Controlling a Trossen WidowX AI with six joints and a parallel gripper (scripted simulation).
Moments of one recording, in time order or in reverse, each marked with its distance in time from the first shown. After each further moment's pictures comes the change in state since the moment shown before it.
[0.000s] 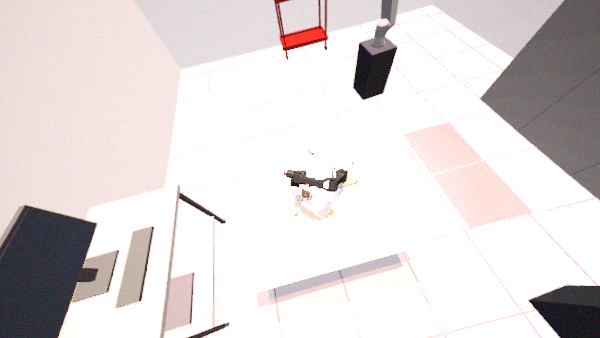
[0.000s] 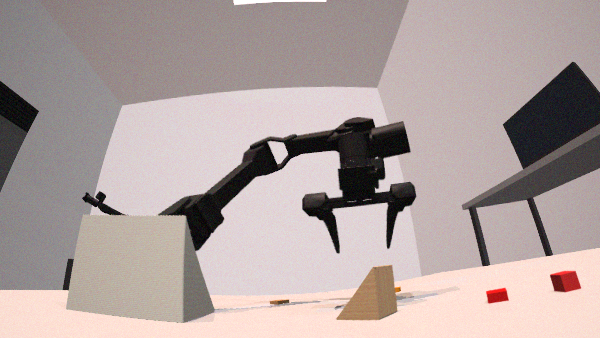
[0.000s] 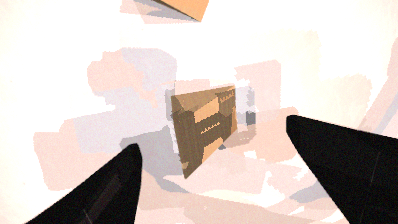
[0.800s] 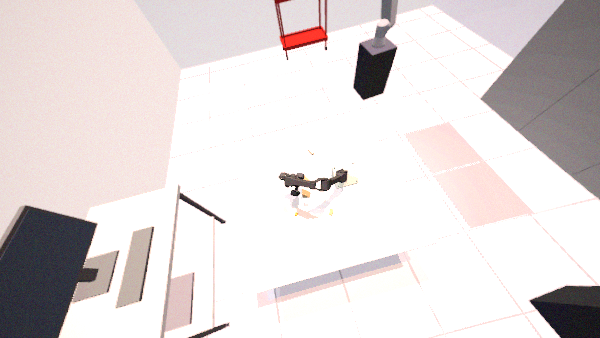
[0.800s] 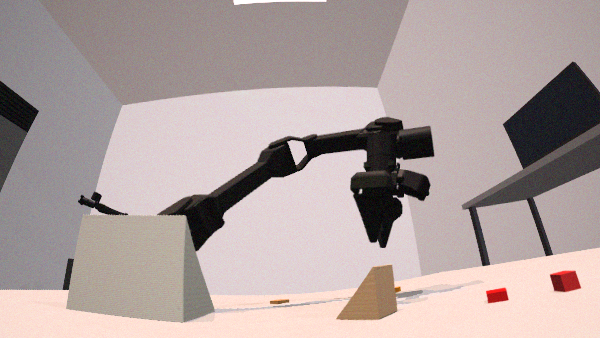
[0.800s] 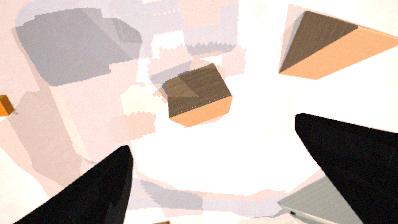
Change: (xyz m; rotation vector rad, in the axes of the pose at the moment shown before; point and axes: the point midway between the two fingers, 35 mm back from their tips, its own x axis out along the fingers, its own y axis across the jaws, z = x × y) arm -0.009 0.031 -0.025 -1.357 0.106 -0.111
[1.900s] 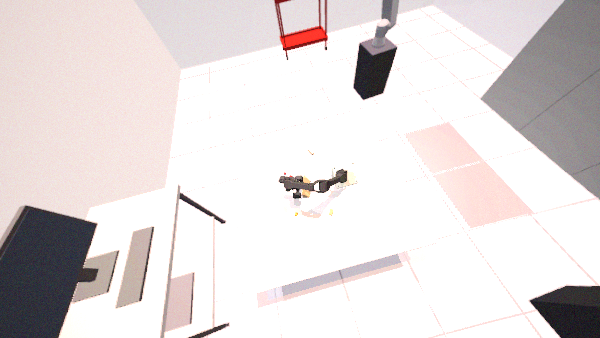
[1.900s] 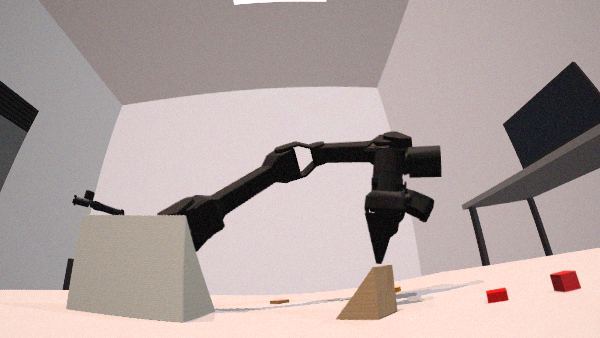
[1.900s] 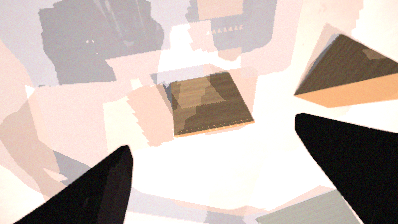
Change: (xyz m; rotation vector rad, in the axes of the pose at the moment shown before) arm 0.030 0.006 0.004 -0.186 0.056 -0.012
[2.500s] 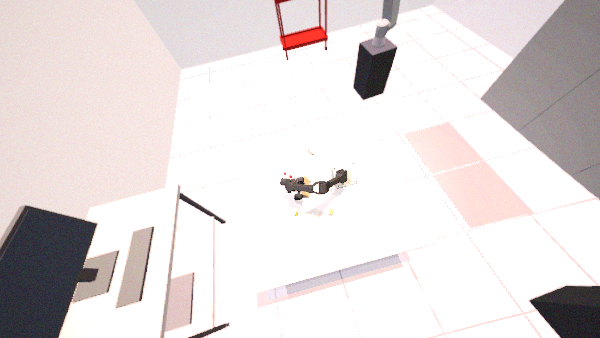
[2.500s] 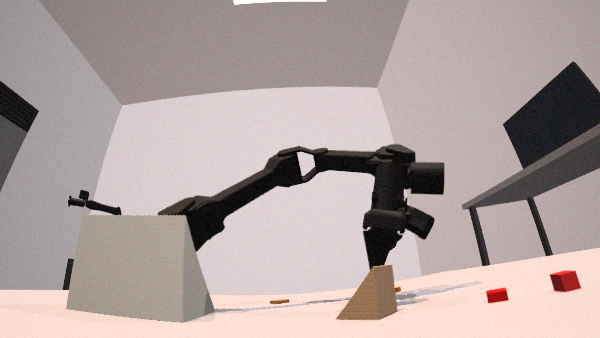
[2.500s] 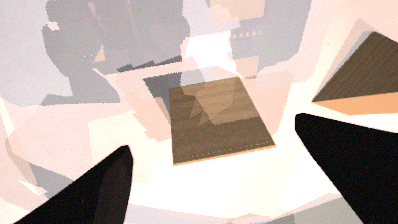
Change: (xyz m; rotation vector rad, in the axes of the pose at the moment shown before) arm 0.028 0.000 -0.001 -0.005 0.040 0.000
